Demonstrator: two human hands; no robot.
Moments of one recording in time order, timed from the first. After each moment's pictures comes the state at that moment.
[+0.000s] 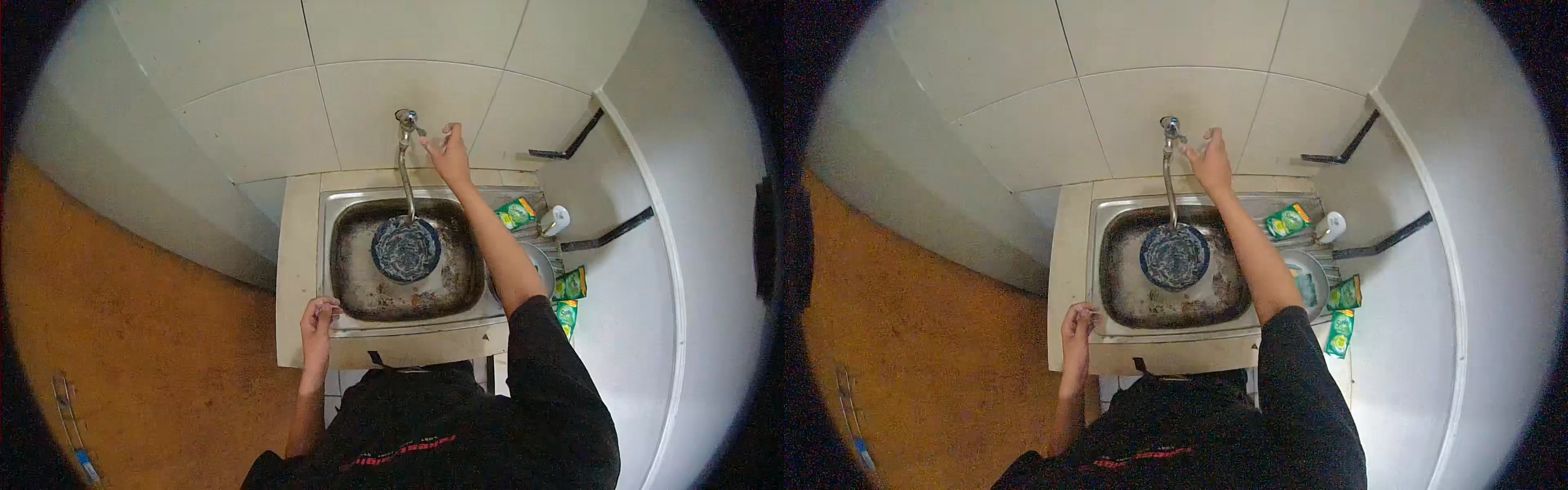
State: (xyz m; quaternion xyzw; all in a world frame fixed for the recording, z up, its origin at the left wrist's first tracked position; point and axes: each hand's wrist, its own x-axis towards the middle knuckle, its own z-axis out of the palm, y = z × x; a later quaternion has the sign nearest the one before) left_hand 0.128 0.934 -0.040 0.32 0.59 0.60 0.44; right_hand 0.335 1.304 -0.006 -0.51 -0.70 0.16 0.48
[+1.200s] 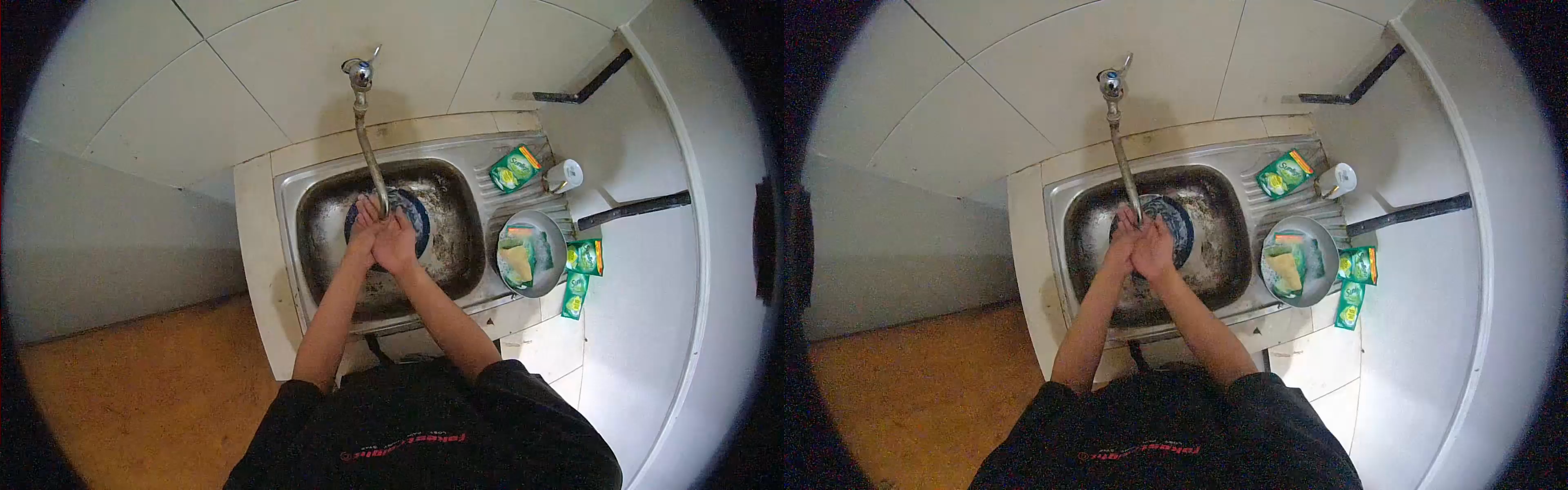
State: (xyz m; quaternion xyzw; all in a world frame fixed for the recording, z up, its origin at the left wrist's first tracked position) left_hand 0.201 1.169 -0.226 0.20 0.48 0.50 0.69; right_hand 0.284 1.166 -0.184 -0.10 0.10 0.82 0.55
